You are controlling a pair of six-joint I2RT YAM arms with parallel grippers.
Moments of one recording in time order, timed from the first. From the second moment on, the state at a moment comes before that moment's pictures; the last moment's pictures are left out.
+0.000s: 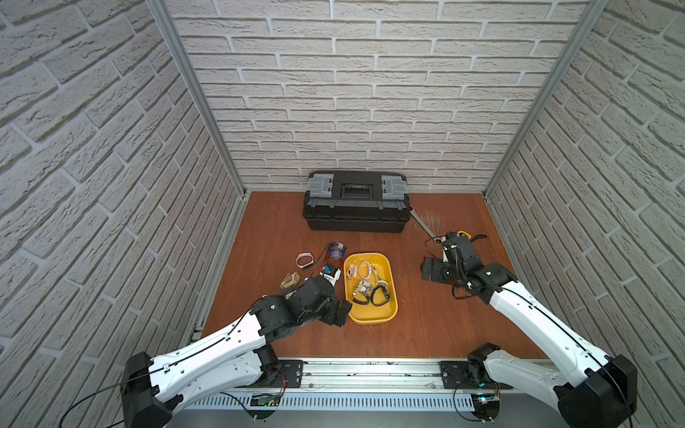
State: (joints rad) left arm -0.99 0.88 0.67 -0.63 -0.11 -0.50; right arm 0.30 1.05 0.85 -0.79 0.16 0.49
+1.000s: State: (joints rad) left arm -1.14 0.87 0.67 -0.40 0.05 -0.27; right arm -0.06 1.57 0.91 -0.69 0.09 0.32
